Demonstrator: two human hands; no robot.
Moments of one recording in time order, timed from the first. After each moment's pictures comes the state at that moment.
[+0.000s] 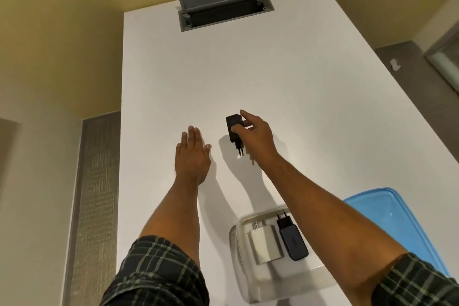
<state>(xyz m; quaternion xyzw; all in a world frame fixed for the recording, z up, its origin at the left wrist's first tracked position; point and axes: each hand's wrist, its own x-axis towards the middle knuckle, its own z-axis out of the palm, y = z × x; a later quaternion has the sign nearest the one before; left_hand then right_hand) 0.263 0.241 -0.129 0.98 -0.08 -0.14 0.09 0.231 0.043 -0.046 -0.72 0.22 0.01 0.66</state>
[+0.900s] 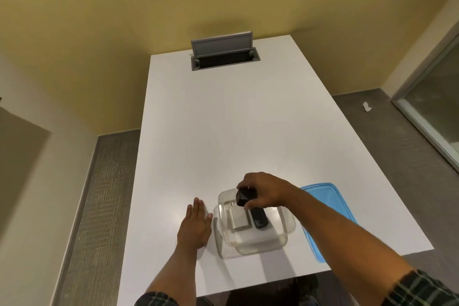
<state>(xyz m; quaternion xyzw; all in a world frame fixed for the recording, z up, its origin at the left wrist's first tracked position) 0.024 0.264 -0.118 0.95 -0.04 -0.27 0.15 0.054 -0.023 0.039 -0.91 -0.21 0.24 0.25</state>
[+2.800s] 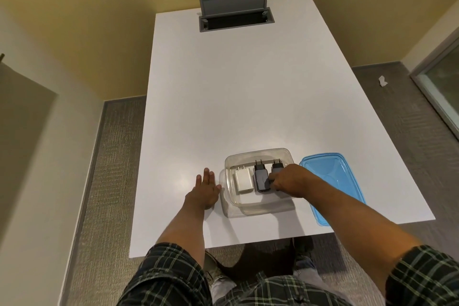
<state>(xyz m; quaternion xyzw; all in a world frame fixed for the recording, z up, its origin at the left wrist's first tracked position) 0.017 0.244 -0.101 0.91 0.01 -0.38 0.18 -0.004 -0.045 -0.007 -0.88 -0.38 0.25 -0.17</state>
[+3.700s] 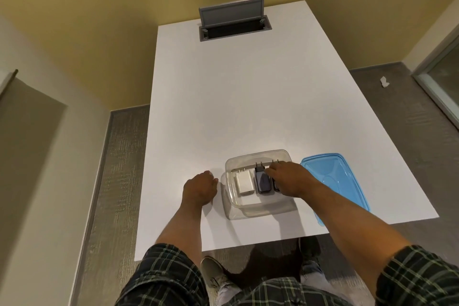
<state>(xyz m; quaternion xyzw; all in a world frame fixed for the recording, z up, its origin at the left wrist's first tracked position) 0.026 0.246 -0.049 0.97 -0.04 -0.24 0.08 -0.005 -0.051 -0.025 -0.96 -0.23 0.16 -0.02</state>
